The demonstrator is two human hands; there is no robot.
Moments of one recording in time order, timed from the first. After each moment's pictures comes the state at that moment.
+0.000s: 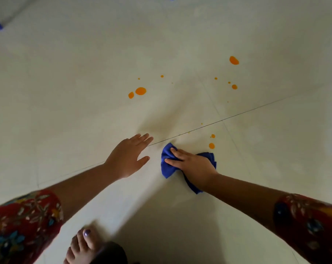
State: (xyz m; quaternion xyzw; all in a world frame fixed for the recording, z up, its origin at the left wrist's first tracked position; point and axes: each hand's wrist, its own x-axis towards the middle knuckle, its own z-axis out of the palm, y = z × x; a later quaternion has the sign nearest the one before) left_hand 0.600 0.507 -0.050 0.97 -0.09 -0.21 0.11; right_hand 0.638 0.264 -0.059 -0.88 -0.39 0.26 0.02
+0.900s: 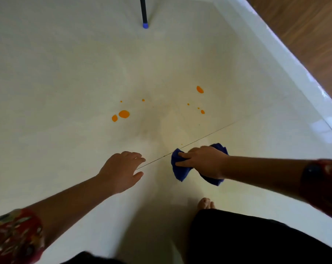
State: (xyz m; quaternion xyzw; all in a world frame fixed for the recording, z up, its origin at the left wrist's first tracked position) left_hand 0.641 0.537 -0.015 0.95 -0.21 -0.19 0.16; right_hand 0.704 0.277 0.058 -0.80 -0.42 0.34 -0.26
